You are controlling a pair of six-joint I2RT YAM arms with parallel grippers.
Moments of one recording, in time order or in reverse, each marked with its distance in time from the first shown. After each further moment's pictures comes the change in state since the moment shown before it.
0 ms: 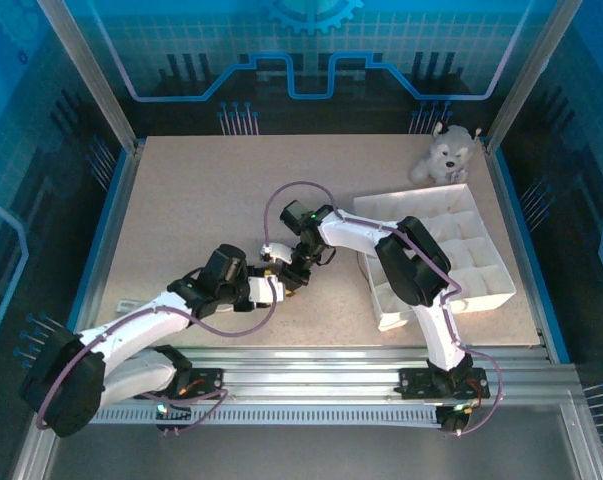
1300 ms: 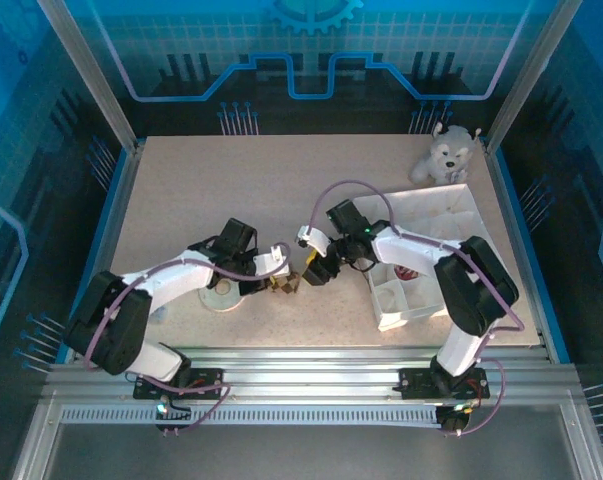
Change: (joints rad) left arm 0.146 0.393 0.283 -0.217 0.151 -0.094; right arm -0.132 -0.435 -0.519 0.483 0.084 0.187
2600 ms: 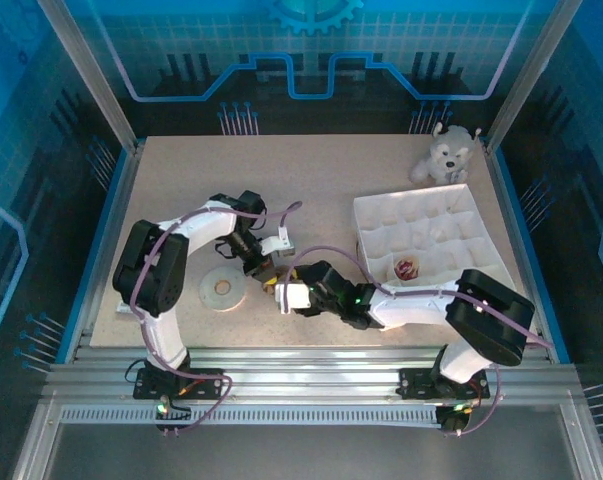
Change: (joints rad) left arm 0.068 0.388 0.480 -0.610 0.185 -0.019; right arm 0.429 -0.144 -0.325 0.510 0.743 -0.417
